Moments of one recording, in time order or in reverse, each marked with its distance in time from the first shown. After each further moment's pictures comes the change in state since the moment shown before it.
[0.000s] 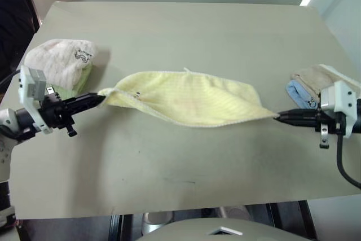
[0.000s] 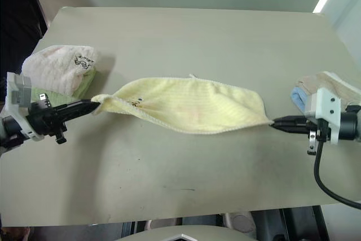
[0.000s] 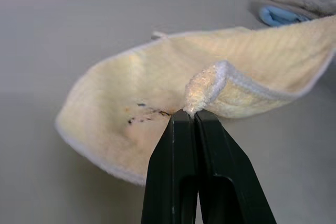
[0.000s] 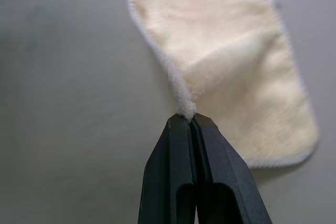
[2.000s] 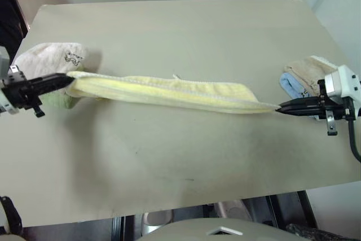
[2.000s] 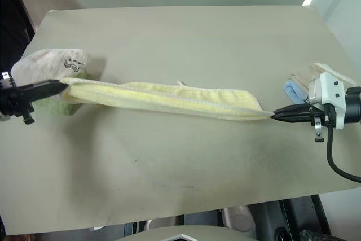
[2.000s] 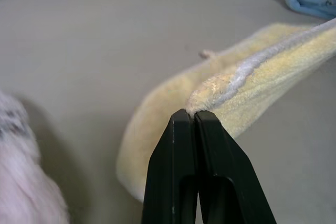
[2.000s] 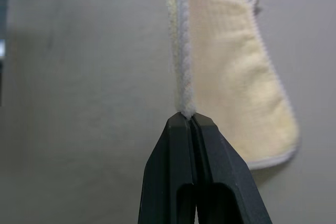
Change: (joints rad) left arm -0.213 0.110 -0.074 0.392 0.179 -0.208 -0.175; right arm -0.220 0.006 0.100 0.156 -0.025 -0.031 0.140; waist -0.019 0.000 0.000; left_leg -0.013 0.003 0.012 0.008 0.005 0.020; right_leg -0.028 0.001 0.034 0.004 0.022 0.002
